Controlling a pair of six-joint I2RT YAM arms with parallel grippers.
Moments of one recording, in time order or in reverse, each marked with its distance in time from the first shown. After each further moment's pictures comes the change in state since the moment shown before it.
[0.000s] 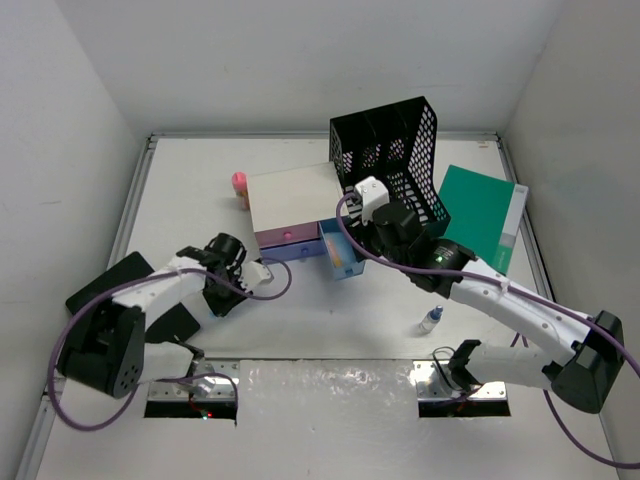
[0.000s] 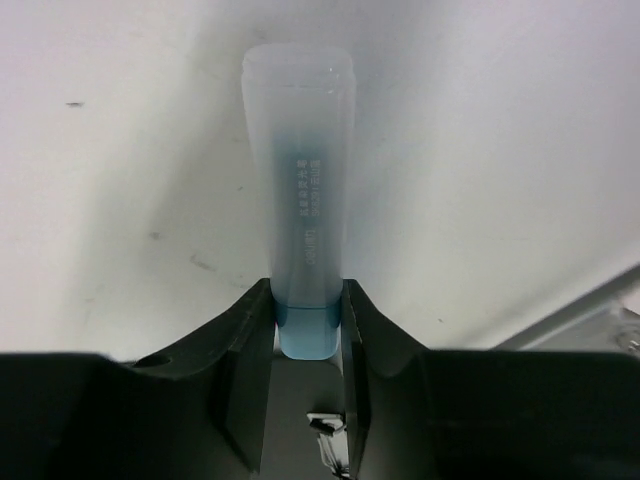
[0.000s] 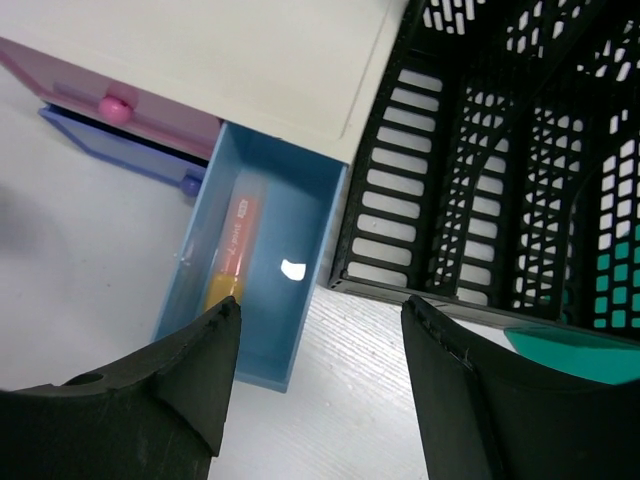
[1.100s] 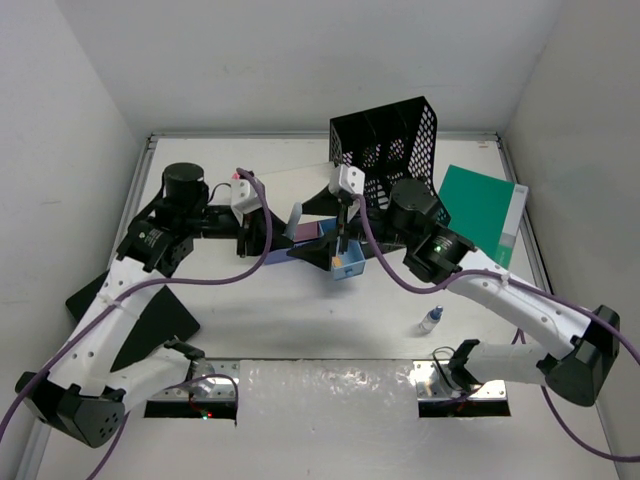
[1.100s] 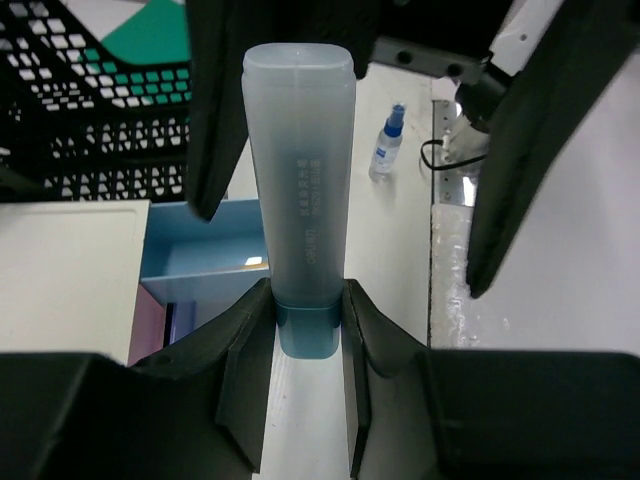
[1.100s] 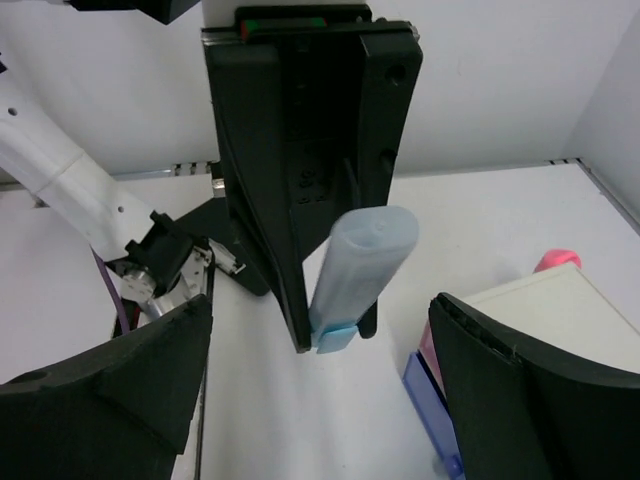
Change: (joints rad) left arm -0.045 -0.282 0.542 0.212 0.969 -0.352; right arm 0.000 0.035 0.115 0.476 -0.917 -0.055
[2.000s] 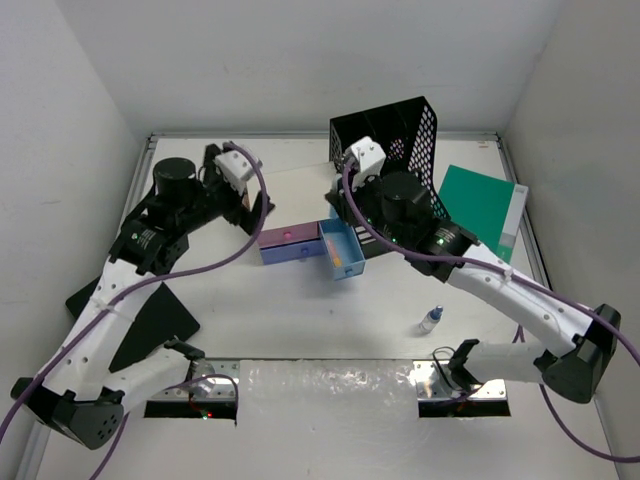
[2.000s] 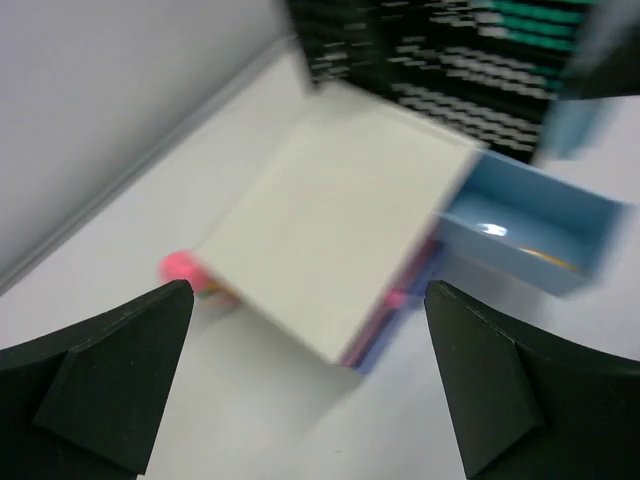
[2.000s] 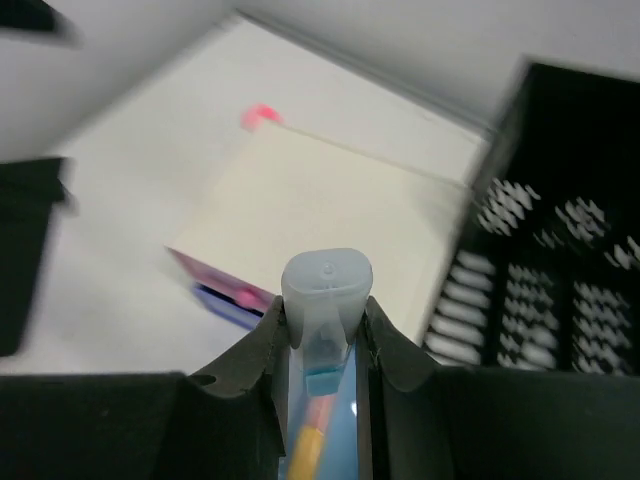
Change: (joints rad) left arm -0.008 -0.023 0.046 0.028 -0.617 -0.003; right arm 0.005 0.032 0.082 -0.222 0.660 0.052
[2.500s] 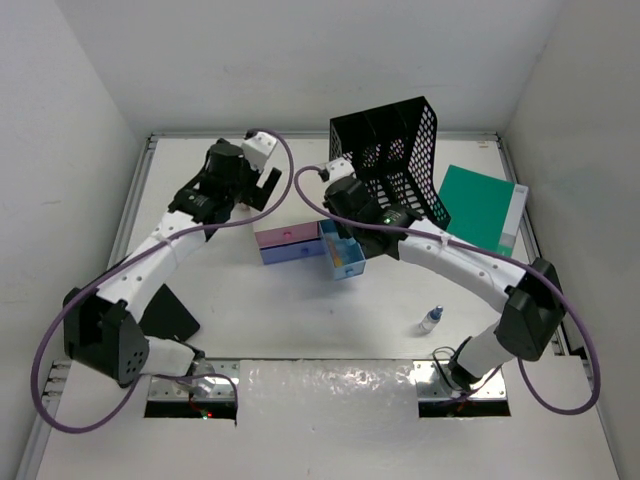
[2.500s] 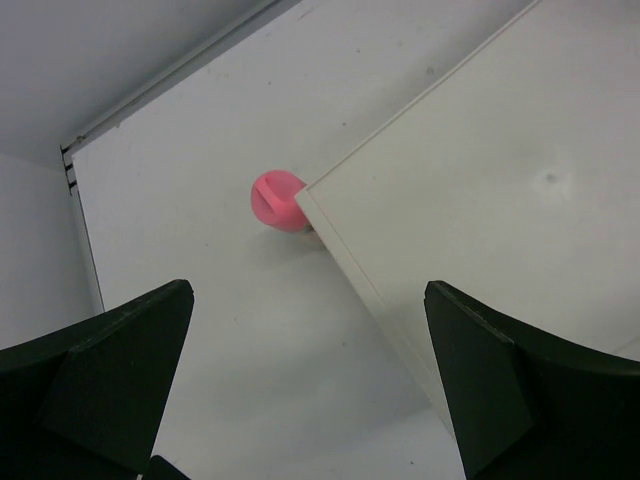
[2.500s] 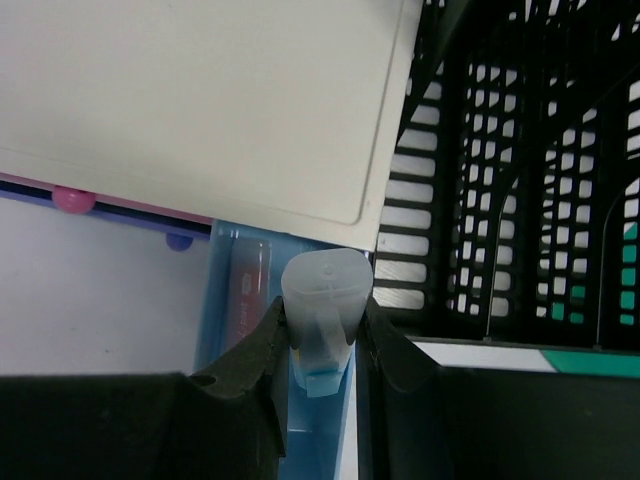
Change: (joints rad) left arm 0.000 0.330 -0.016 0.177 -0.598 -0.007; right arm -0.005 0.310 0.122 -0.375 0.335 0.118
